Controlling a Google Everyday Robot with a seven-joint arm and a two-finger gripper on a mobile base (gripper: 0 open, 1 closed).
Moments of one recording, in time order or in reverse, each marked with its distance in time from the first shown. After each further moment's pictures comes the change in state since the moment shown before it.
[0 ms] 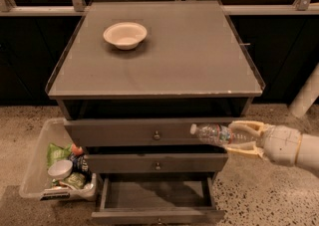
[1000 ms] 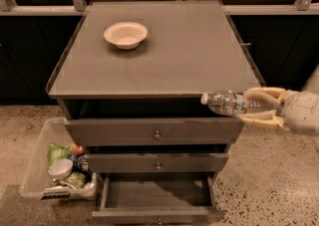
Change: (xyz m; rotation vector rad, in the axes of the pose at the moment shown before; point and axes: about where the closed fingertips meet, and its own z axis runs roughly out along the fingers) arm -0.083 -0.064 -0.034 0.046 -0.049 -0.160
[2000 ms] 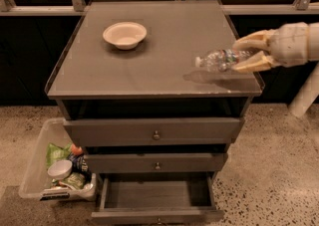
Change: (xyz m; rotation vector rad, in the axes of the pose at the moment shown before) arm -0.027 -0.117 0.057 -0.190 0.113 -0.159
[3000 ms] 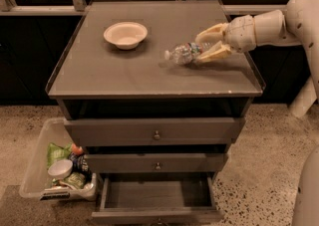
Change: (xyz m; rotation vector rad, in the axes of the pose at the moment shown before) arm 0.004 -0.042 0.117 -0.152 -0.150 -0.004
